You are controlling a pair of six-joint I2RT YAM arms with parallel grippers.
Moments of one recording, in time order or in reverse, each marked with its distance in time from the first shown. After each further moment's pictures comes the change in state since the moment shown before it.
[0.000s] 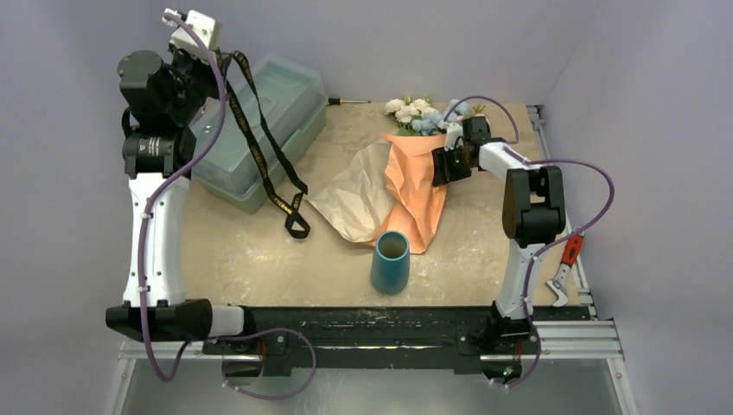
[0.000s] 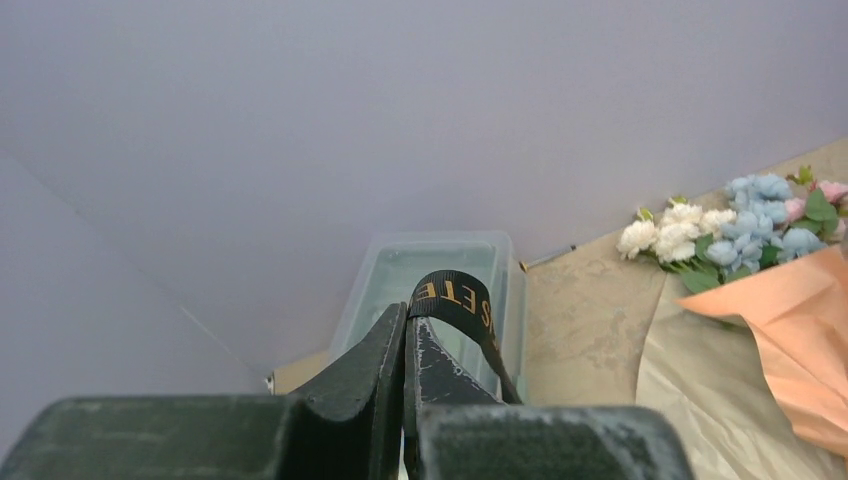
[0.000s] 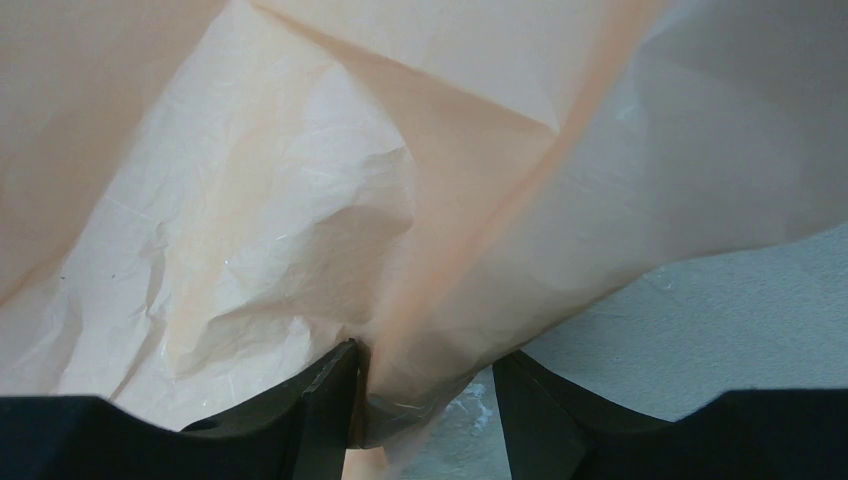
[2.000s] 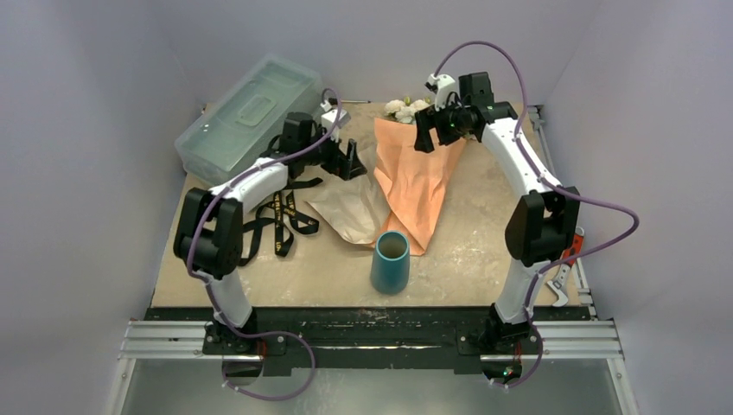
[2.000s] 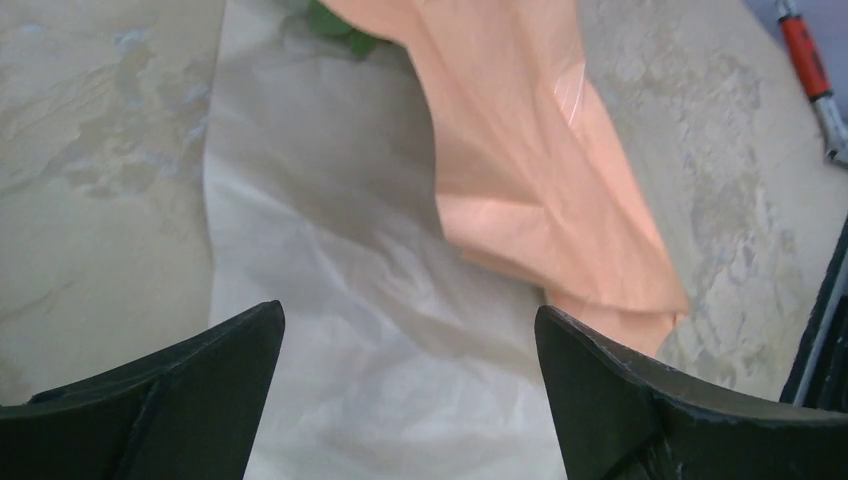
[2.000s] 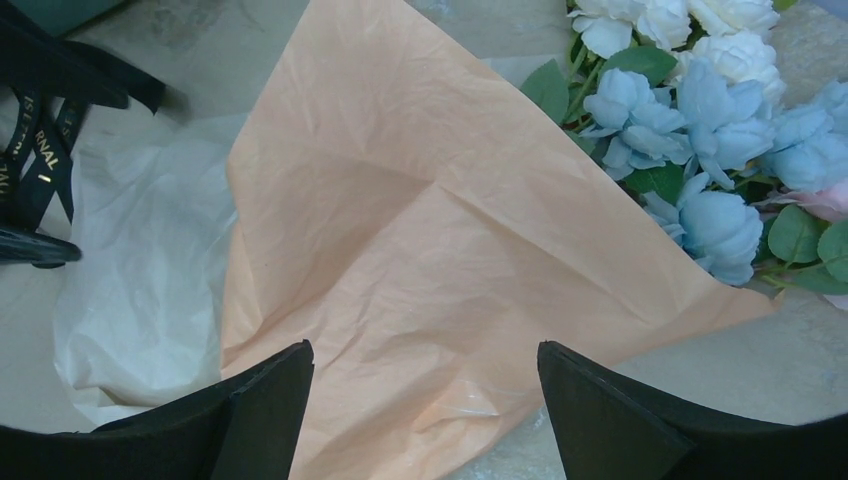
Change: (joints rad) left arm -0.339 0.370 -0.541 0.251 0.283 -0.204; right arm 0.111 -0.175 0.319 -0.245 -0.053 -0.026
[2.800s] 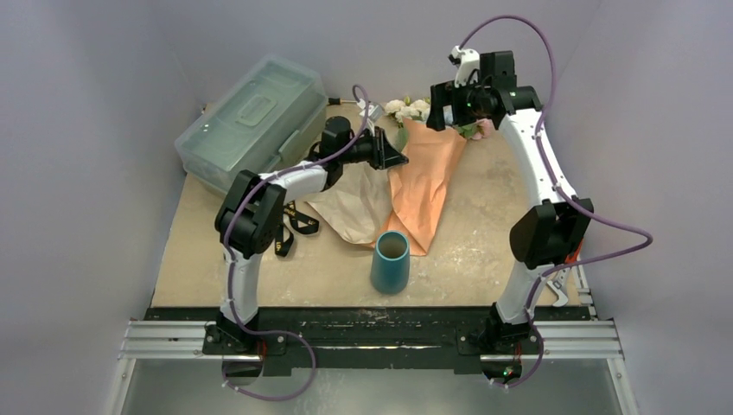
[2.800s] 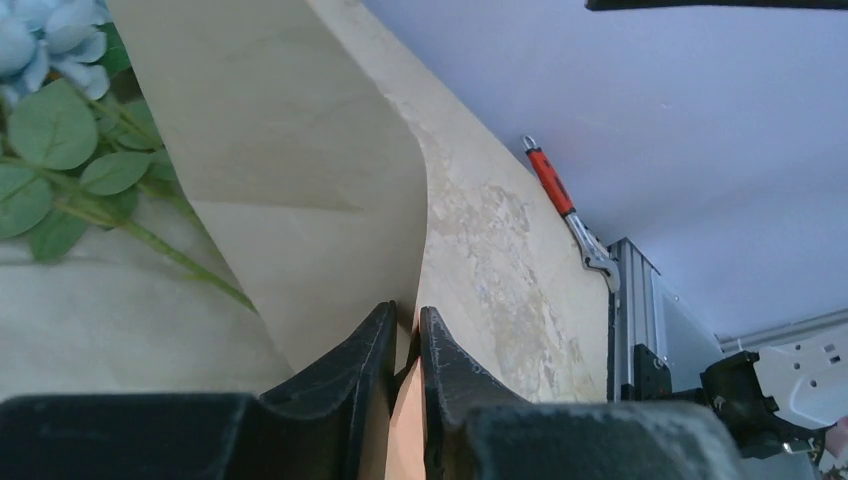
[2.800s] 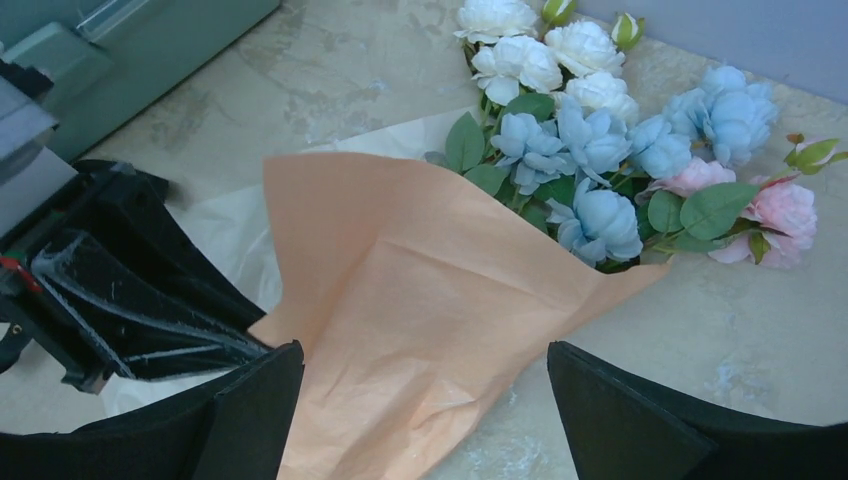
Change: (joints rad) left arm -0.184 0.338 0.166 0.599 0.145 -0.566; right arm -0.039 -0.026 0.185 -0.108 0.084 0.122
